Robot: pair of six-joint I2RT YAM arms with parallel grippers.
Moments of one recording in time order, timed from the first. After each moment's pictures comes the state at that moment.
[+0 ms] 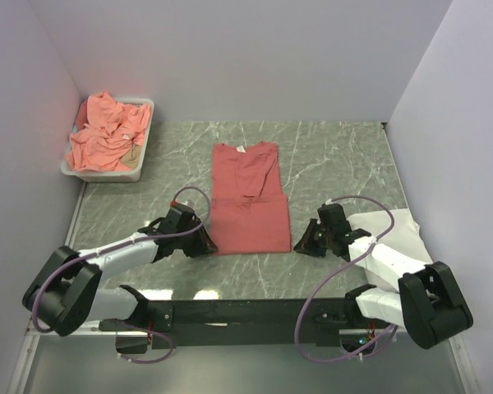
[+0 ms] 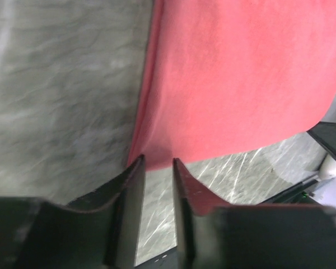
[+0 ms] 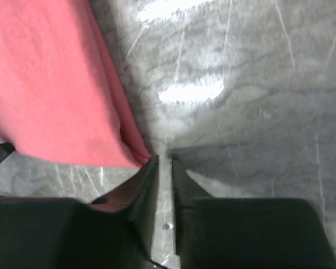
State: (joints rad) left arm -0.56 1.28 0.47 -0.10 0.18 -0.96; right arm 0.36 1.17 0.40 -0.21 -0.20 0.80
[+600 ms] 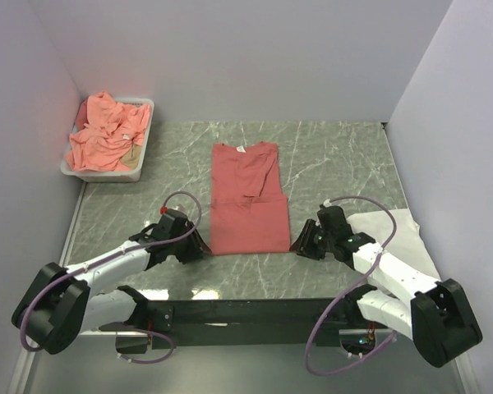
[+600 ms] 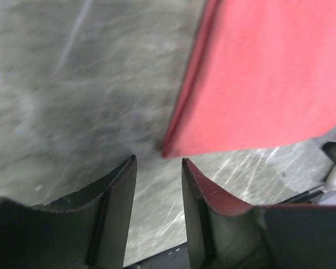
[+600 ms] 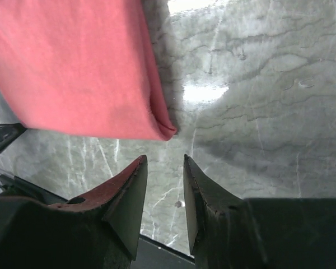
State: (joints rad) left arm -0.54 1.13 0.41 -0.22 0.12 -0.99; right arm 0.42 1.03 0.40 -0.30 -0.21 0.80
